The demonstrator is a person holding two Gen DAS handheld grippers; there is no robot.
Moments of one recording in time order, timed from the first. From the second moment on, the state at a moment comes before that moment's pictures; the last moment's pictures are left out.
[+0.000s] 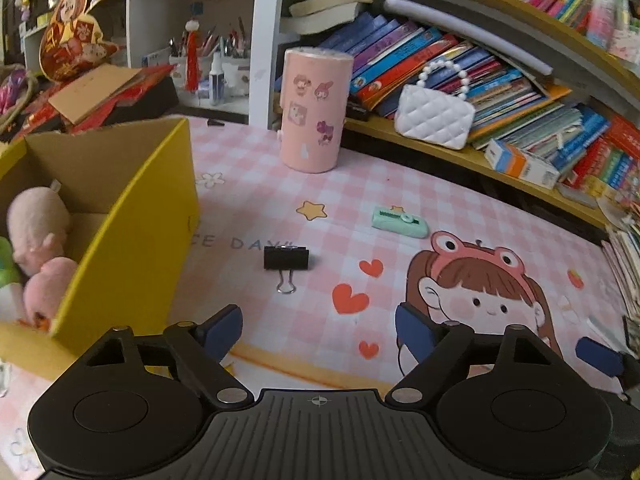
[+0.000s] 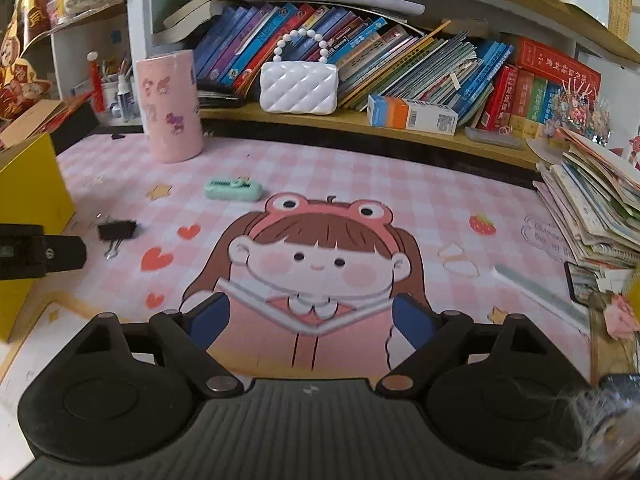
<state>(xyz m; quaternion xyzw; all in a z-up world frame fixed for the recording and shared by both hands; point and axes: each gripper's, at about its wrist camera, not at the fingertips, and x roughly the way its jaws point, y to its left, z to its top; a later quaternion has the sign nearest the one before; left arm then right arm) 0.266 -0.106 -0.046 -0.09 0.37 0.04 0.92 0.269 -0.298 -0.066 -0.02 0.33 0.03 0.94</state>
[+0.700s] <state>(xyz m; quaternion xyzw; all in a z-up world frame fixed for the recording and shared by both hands) 0.339 -0.102 -0.084 -0.07 0.39 0.09 0.92 0.317 -0.297 -0.084 0.00 0.35 0.05 0.94</state>
